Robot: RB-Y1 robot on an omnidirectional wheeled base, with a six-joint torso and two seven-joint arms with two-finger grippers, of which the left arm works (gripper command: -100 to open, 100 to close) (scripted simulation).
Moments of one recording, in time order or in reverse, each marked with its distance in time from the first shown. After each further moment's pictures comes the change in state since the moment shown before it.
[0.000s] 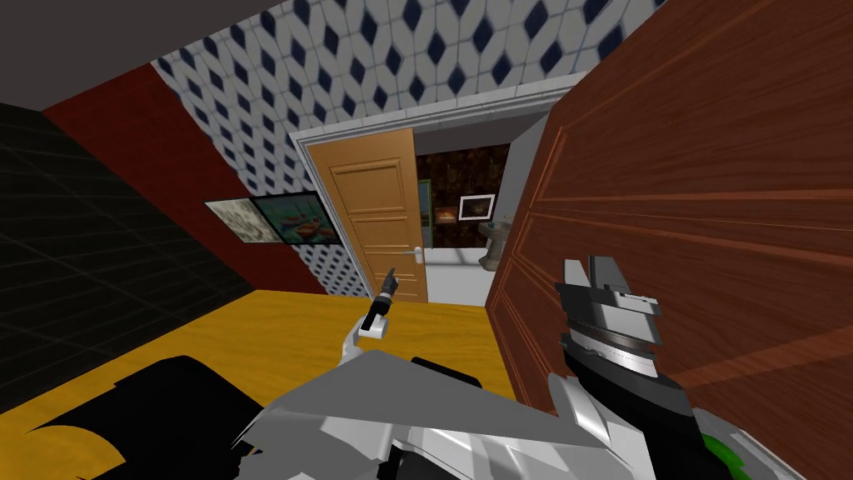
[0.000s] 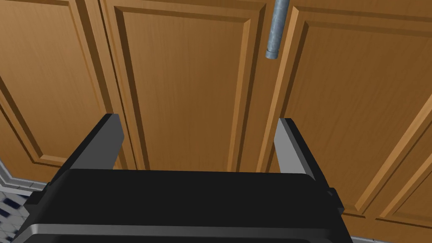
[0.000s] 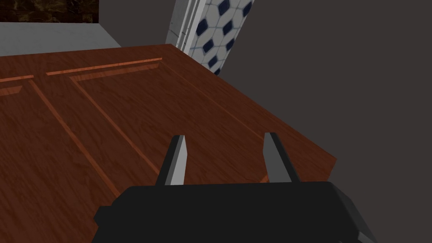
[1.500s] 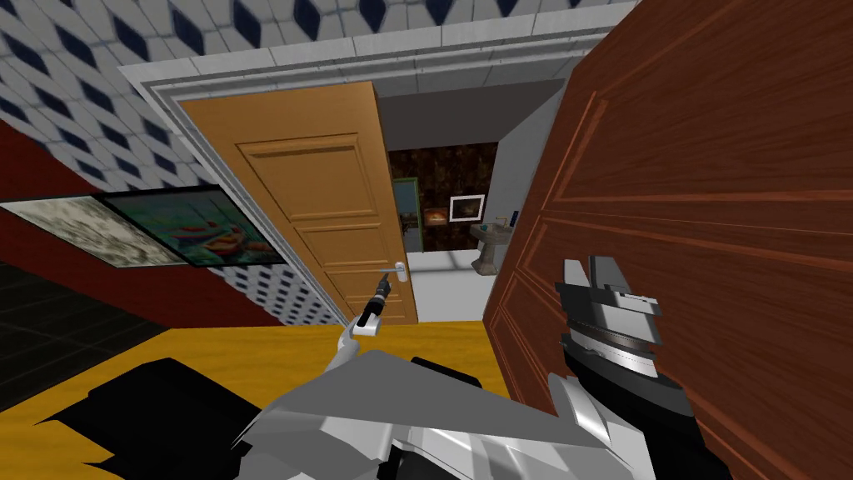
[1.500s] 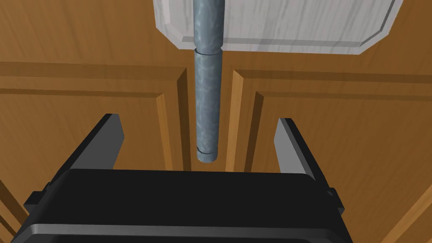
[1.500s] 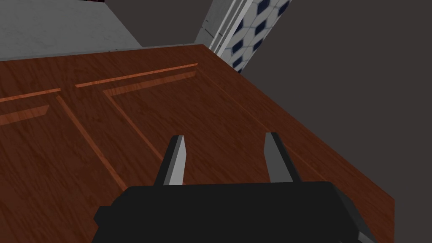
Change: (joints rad) arm -0.094 0.089 0.065 0.275 0.030 0.001 0.037
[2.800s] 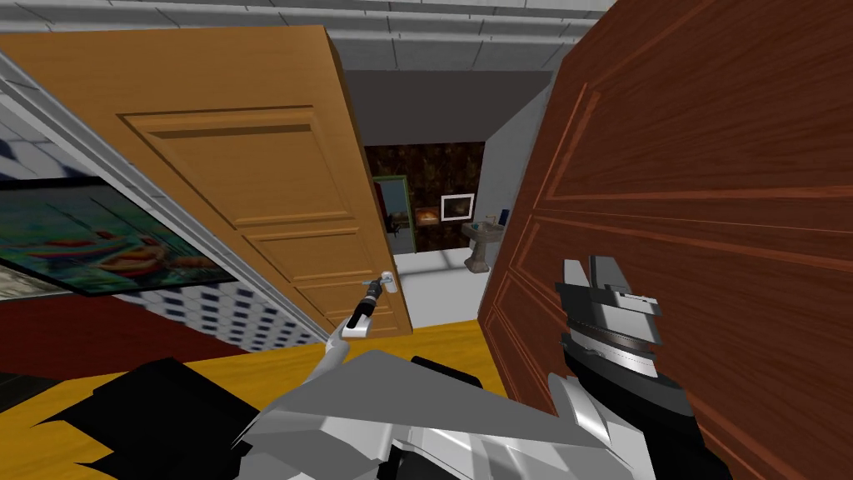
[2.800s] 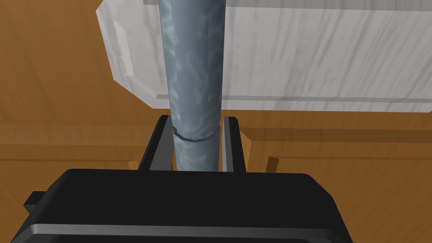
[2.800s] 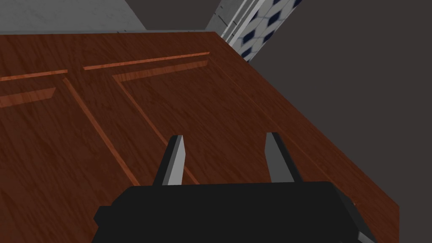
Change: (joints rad) arm 0.015 0.072 0.050 0.051 0.034 -0.032 0.044
